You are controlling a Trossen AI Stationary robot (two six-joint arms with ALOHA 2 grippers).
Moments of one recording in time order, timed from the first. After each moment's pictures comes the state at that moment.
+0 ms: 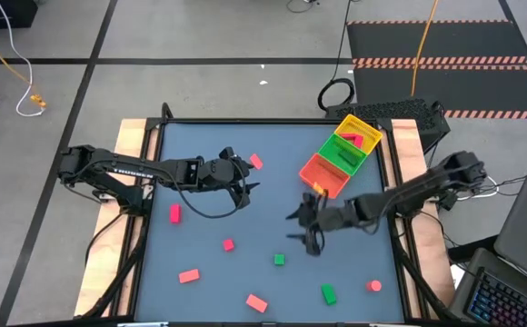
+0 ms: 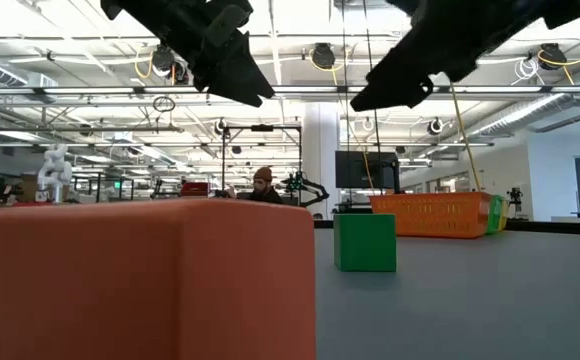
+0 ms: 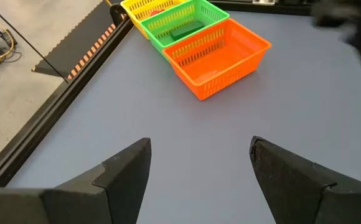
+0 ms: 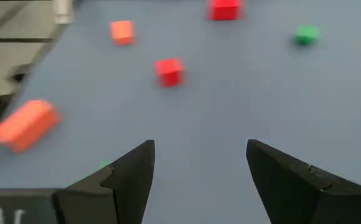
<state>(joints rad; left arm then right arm) 0.01 1.41 0.96 -0.14 -0.32 -0.09 0.33 1.42 0.73 0.12 0.21 0.22</state>
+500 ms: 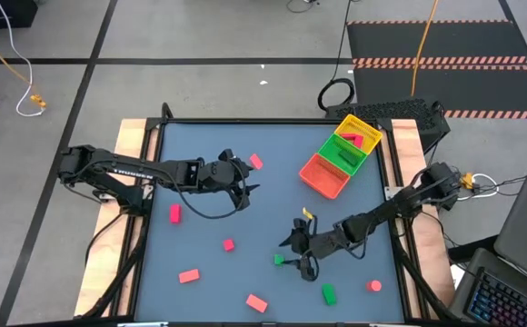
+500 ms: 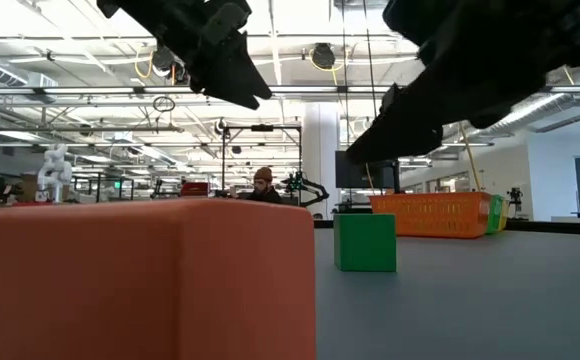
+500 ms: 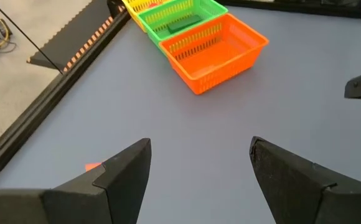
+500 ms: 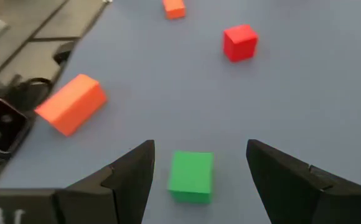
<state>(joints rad) -0.01 1.41 0.96 -0.16 -0.32 -0.14 0.46 1.69 0.73 0.40 0.21 0.33</state>
